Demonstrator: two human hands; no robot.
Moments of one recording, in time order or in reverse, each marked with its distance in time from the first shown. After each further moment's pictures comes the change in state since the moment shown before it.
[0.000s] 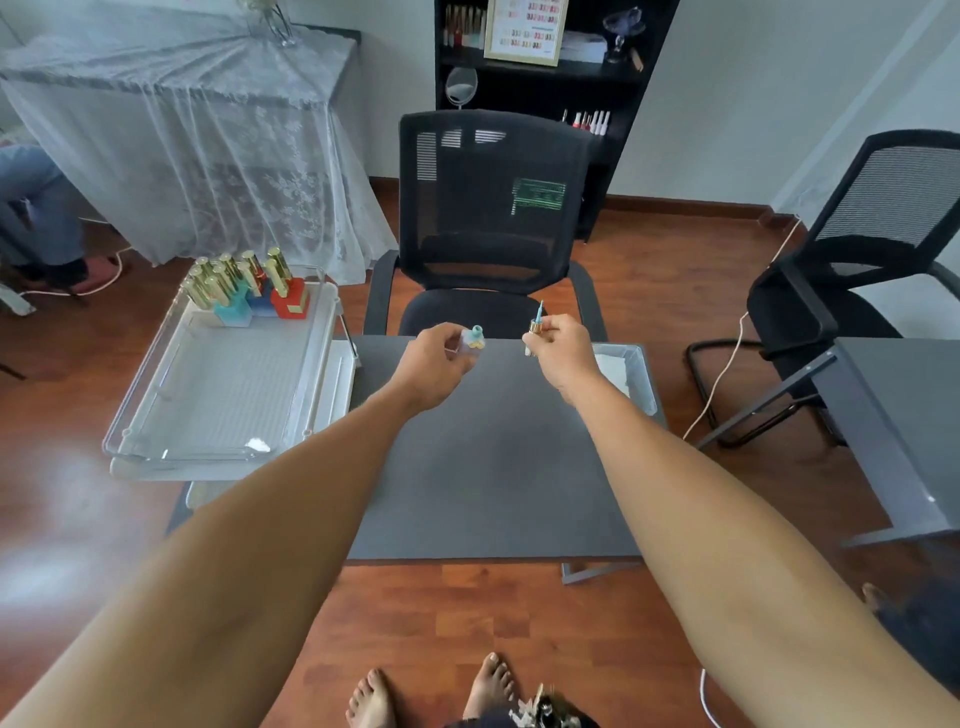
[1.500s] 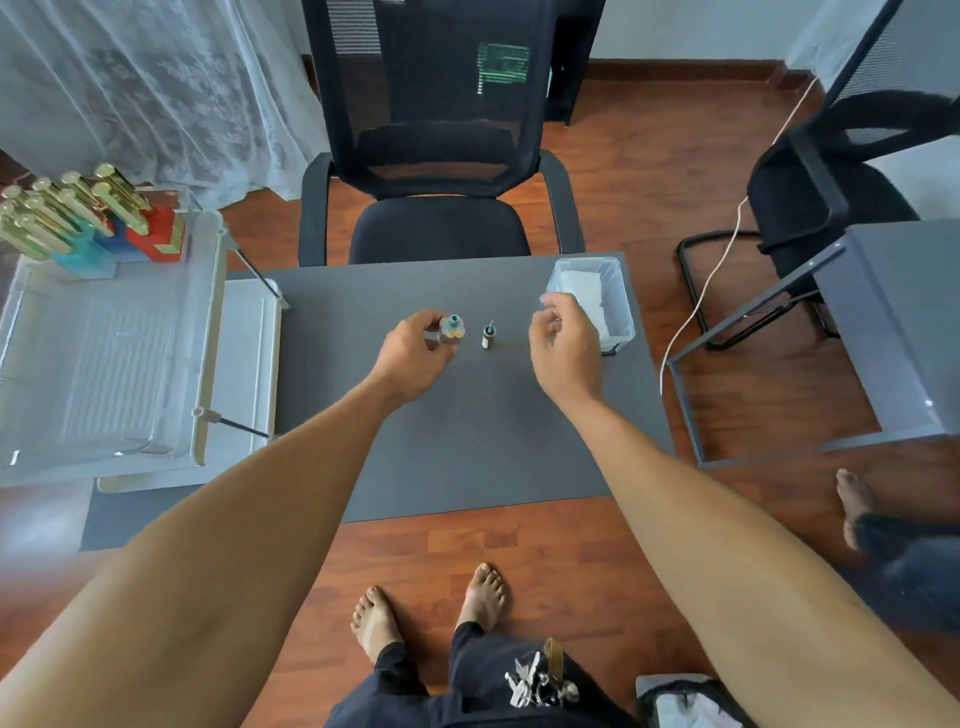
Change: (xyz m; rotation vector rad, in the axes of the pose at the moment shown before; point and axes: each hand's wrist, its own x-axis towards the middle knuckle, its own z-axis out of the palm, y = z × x) left_hand 0.013 -0.045 0.091 -0.027 -0.122 -0.156; right_hand -0.011 0.121 -0.030 -0.202 0.245 -0.269
